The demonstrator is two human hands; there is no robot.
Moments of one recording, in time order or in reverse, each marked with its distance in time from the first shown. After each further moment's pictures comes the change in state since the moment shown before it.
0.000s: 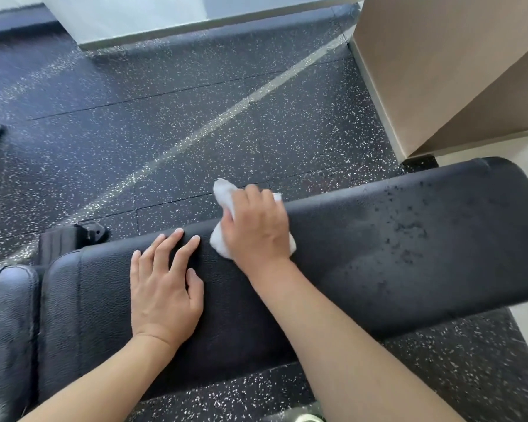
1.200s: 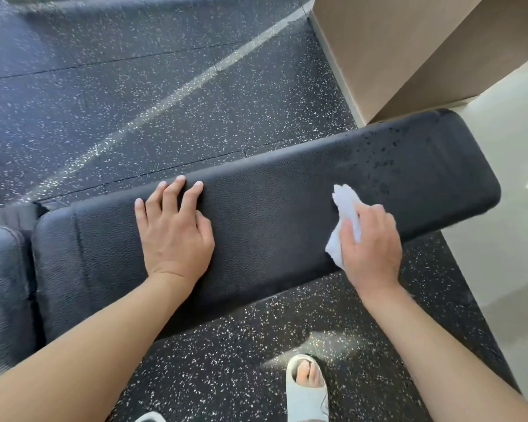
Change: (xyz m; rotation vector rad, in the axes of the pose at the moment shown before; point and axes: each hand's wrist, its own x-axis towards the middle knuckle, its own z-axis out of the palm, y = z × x) left_hand -0.003 0.001 -0.015 -0.071 -0.052 -0.011; right_hand -0.160 0.113 -0.074 -0.100 0.169 0.352
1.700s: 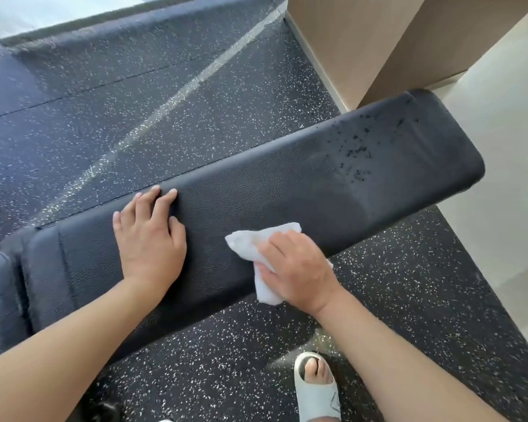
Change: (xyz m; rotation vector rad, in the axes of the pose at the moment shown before) left_hand 0.000 0.001 -0.006 -0.012 -0.058 0.021; right_hand -0.050 -0.037 0.022 0.163 -0.035 -0.678
